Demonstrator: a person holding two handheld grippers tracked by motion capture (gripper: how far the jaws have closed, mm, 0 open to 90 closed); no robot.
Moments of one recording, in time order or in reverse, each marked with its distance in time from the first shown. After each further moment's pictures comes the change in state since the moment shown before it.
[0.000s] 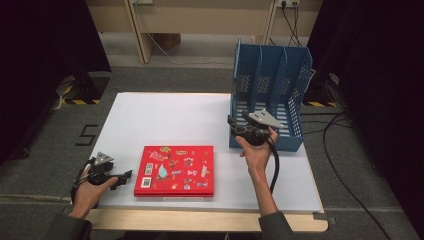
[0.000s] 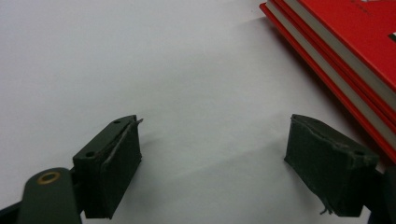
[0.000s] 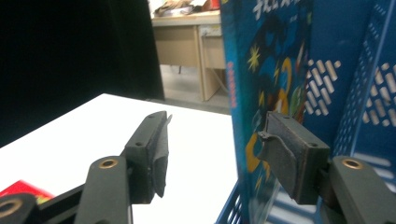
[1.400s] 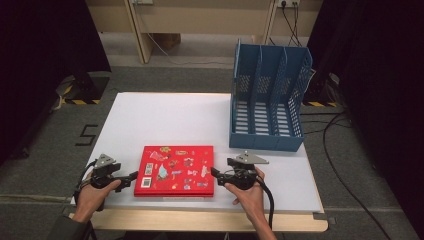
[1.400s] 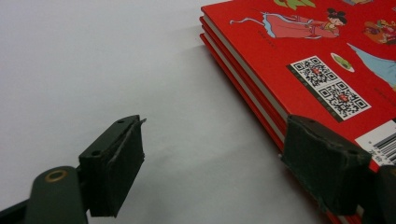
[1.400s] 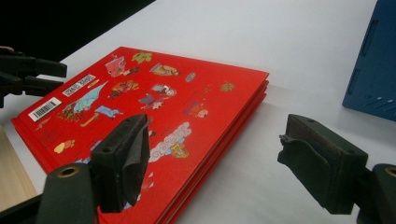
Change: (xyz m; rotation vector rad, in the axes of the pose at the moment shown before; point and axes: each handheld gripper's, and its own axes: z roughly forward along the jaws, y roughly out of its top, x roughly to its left) left arm -0.021 0.003 -0.012 -0.077 -0.099 -0.022; right arm 0.051 -0.092 -0.041 0.307 0.226 0.073
